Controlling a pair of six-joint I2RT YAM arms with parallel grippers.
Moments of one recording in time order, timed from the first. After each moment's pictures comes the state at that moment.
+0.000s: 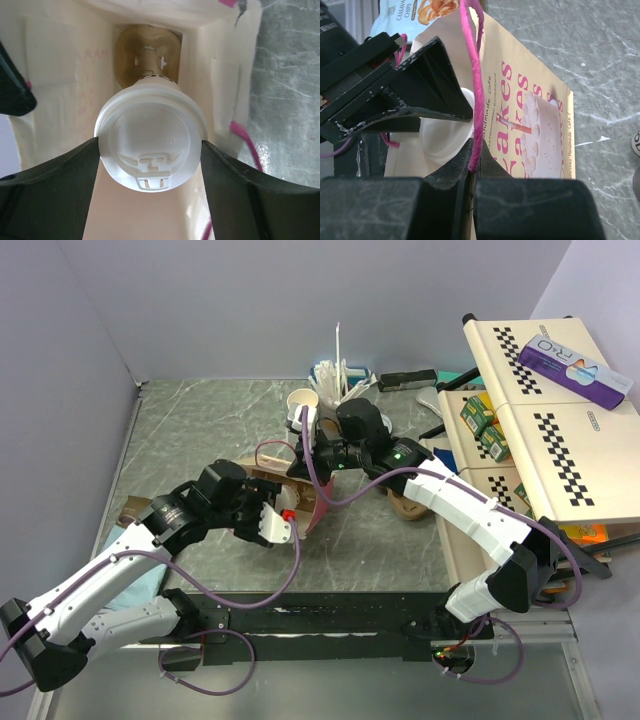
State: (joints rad) left arm -0.77 0.97 1.00 -0.74 0.20 1.08; right arm 0.78 1.46 1.42 -0.41 -0.53 -0.22
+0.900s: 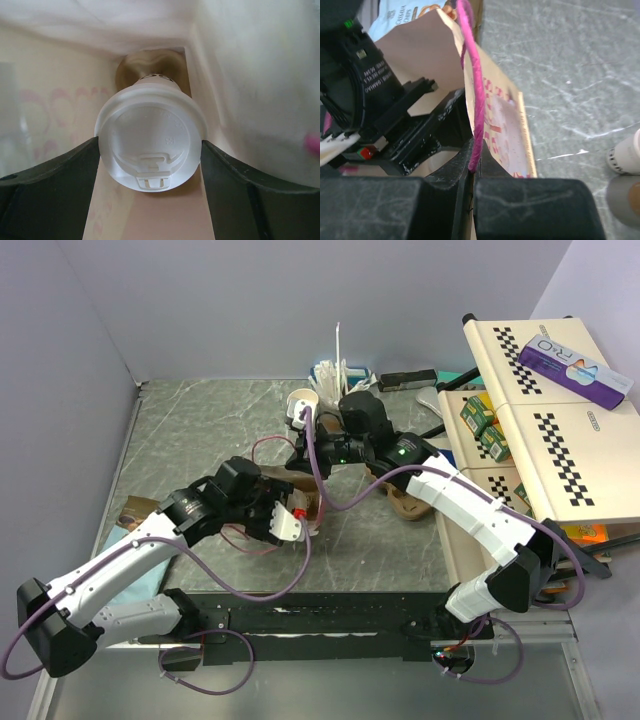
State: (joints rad) left arm -0.77 1.06 0.98 -0.66 0.25 1.10; right arm 0.78 1.47 1.48 -0.44 -0.55 -0.30
